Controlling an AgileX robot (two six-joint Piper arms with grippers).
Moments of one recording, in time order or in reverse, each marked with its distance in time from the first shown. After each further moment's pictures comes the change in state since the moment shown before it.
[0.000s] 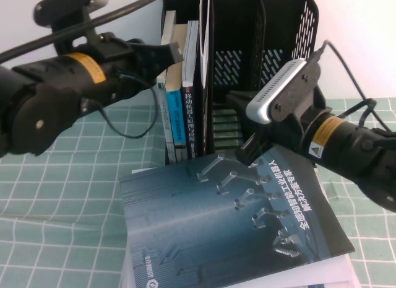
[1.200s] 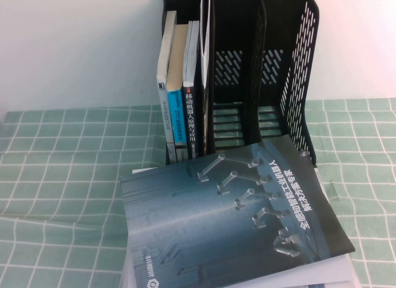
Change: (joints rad) right arm -0.554 -1.094 0.481 0.627 0.807 -0.533; left arm 0.514 -0.856 0.667 -0.190 -0.084 0.484
